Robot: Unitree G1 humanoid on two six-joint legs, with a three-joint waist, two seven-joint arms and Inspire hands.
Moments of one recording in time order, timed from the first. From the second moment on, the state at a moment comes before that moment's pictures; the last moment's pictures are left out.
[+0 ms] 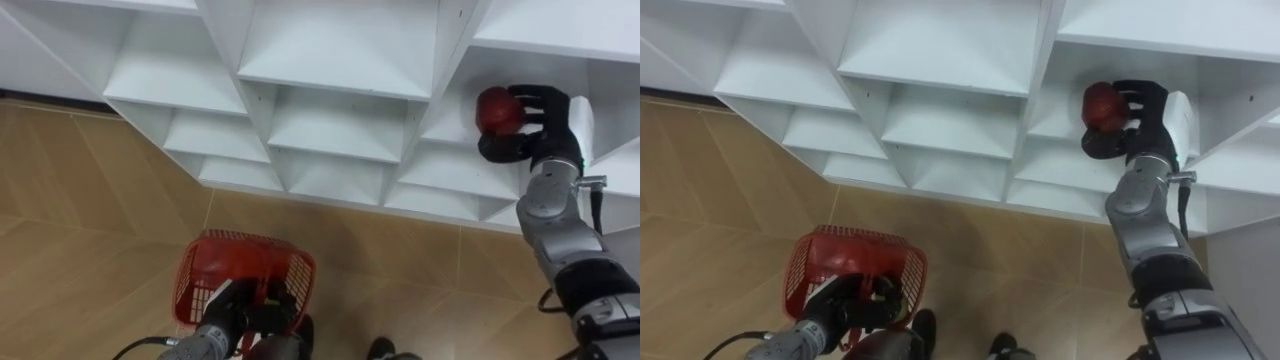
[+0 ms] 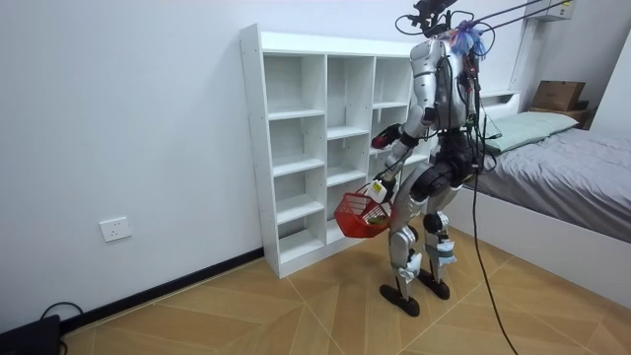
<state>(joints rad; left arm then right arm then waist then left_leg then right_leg) -0.03 0.20 -0.30 0.78 -0.28 -0.01 -0.10 -0.54 -0.39 0.14 0.90 -0.05 -0.06 -0.48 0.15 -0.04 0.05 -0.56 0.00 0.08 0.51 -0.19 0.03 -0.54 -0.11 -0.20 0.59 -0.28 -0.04</state>
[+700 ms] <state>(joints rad) -0.03 0.20 -0.30 0.78 -0.28 -0.01 -0.10 -0.54 -0.39 0.14 0.90 -0.05 -0.06 -0.46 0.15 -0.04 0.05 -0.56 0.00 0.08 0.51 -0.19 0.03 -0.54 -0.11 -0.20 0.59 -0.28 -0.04</state>
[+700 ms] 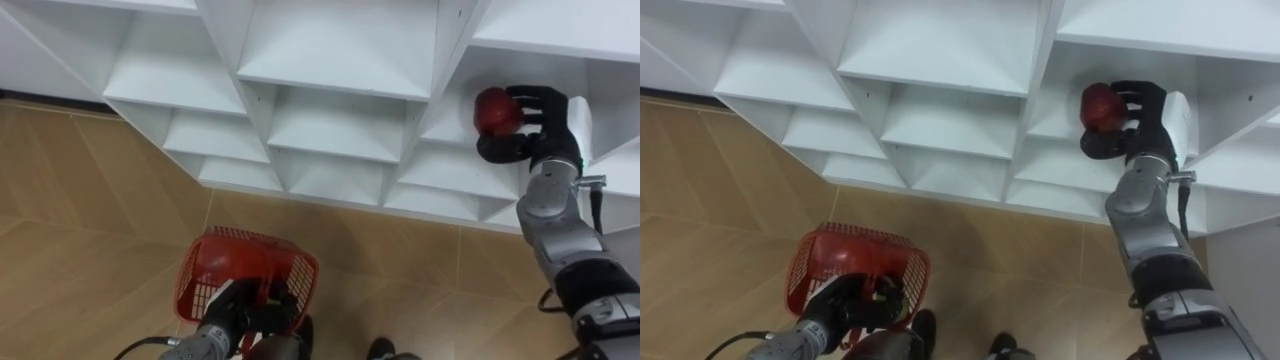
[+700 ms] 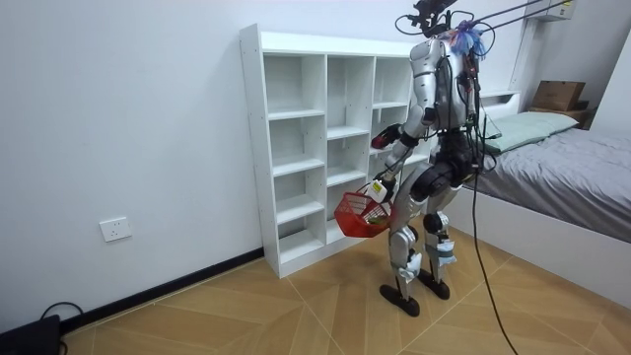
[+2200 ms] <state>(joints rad) -0.05 0.18 -0.28 0.75 -0.28 -0.05 -0.09 -0.12 -0.32 0.29 0.56 -0.08 -0.10 -0.10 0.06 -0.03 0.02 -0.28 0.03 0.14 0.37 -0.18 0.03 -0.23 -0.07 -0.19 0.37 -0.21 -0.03</state>
